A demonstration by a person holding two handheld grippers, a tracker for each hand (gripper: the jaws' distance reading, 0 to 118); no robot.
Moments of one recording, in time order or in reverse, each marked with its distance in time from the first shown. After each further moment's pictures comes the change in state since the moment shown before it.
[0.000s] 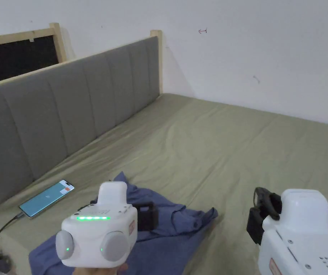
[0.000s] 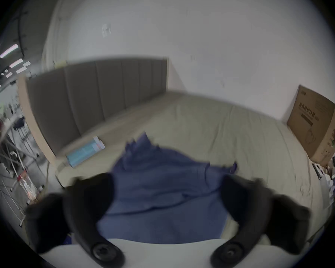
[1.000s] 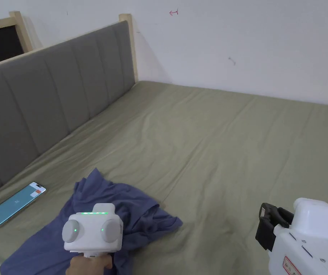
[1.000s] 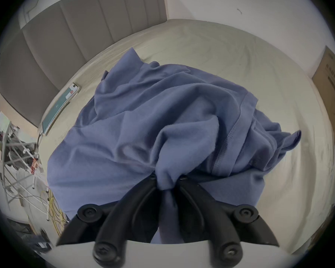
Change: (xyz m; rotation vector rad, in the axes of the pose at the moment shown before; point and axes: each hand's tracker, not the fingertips) left arm 0.004 -0.018 -0.111 -0.396 0.139 -0.069; right arm 0.068 -0.034 -0.017 -0.174 -0.080 -0.203
